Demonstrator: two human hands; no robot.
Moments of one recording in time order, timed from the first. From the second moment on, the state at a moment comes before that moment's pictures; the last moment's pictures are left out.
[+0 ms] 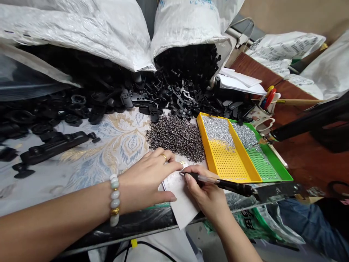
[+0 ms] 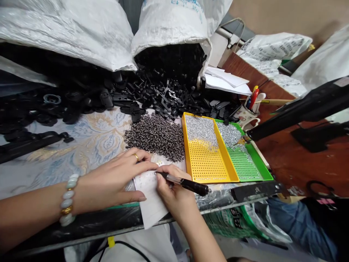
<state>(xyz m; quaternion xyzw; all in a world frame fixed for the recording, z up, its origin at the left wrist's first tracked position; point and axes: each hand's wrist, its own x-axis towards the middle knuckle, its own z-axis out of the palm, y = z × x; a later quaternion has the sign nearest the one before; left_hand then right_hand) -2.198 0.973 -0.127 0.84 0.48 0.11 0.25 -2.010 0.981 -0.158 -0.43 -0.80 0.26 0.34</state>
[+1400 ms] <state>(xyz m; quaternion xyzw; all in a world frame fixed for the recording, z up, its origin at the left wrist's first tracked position) -2.198 0.970 -0.133 0.83 0.48 0.14 0.23 -2.013 0.982 -0.155 -0.42 -0.80 0.26 0.34</state>
